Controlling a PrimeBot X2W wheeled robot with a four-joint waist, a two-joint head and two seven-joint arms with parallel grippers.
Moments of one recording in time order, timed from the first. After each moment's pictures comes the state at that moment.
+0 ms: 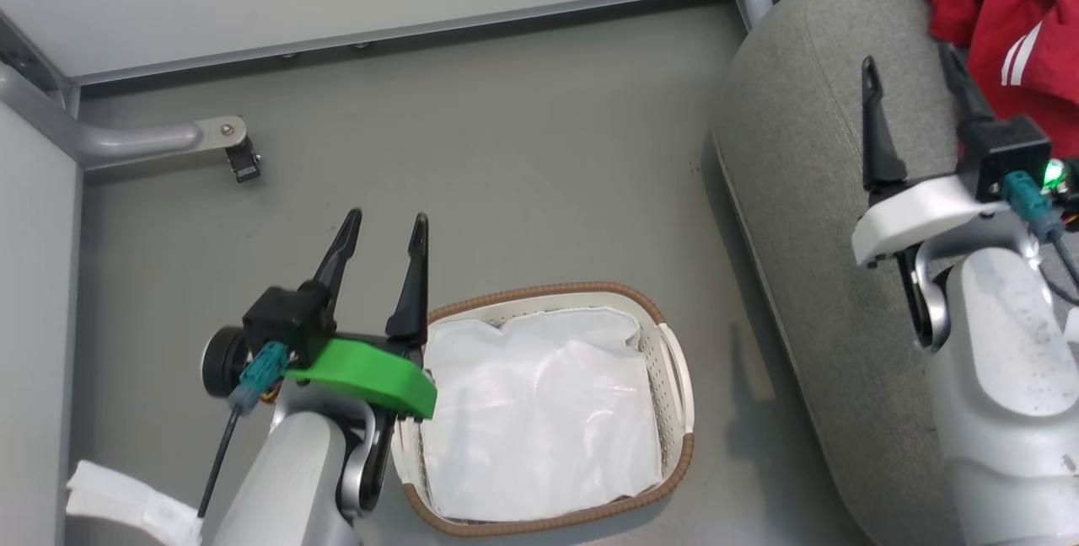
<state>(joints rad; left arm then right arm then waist) -0.35 0.08 -0.33 0.36 -0.36 -0.06 -0.26 -0.60 -0.10 -0.10 0.43 -0.08 0.13 -0.26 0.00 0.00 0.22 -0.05</state>
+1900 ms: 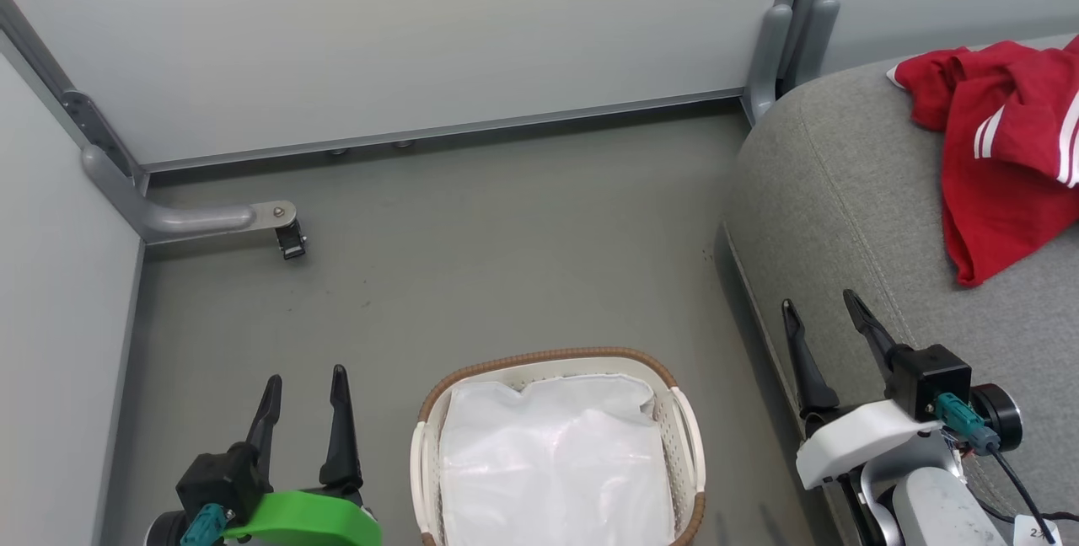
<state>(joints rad) 0.01 0.05 -0.12 0.24 -0.32 -0.03 -0.26 -0.15 -0.05 0.04 0.30 0.11 0.13 -0.26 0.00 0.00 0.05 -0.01</state>
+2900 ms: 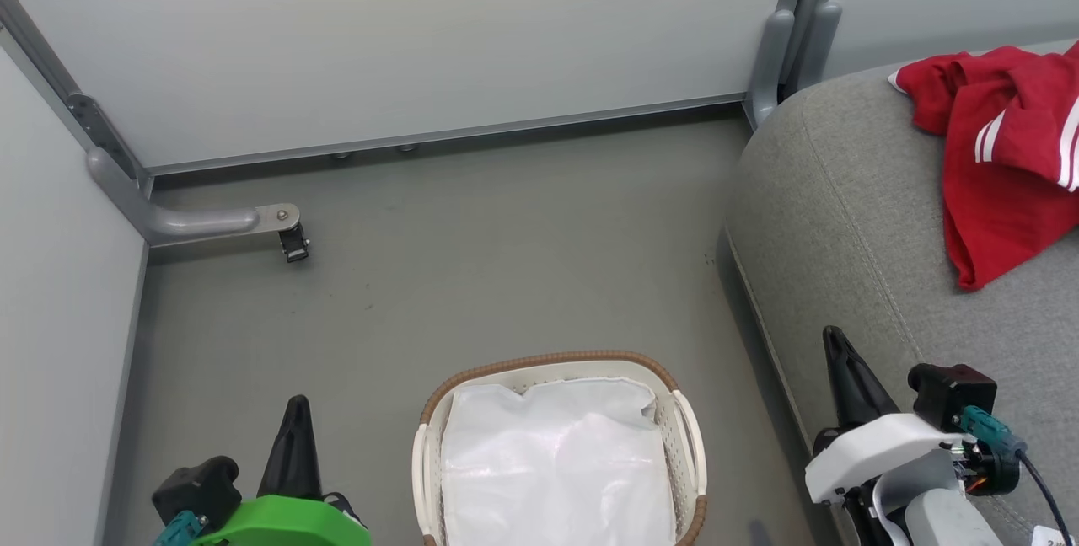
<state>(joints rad) 0.01 0.05 -0.11 0.30 -0.47 -0.04 -0.22 -0.13 -0.04 0.02 0.35 0.28 0.13 -0.21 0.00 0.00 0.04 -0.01</state>
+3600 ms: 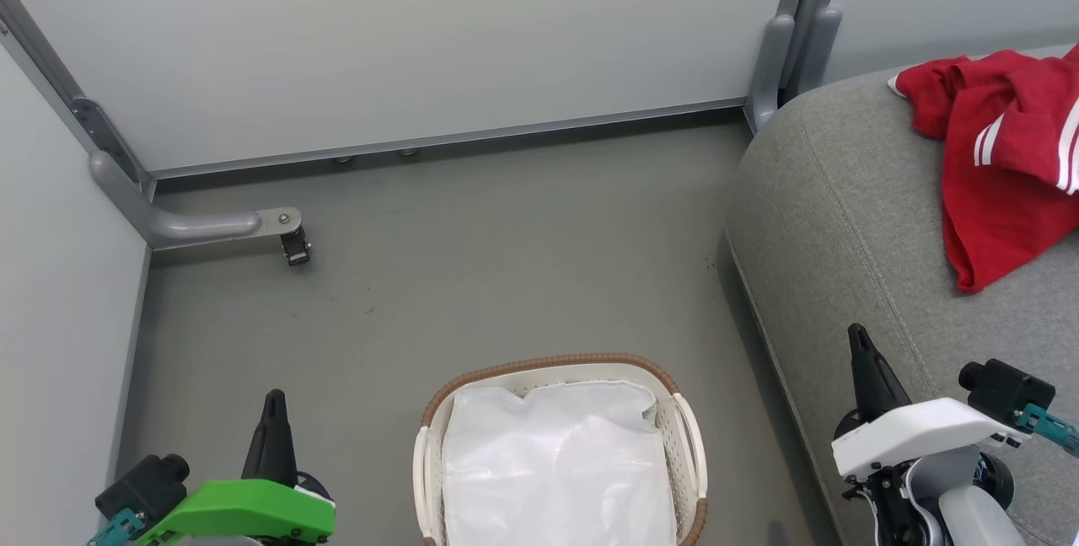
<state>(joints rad) -0.01 0.05 -0.05 0.28 -0.80 -0.06 -0.13 -0.13 -0.04 -0.02 0.32 0.66 0.13 -0.12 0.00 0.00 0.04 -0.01</state>
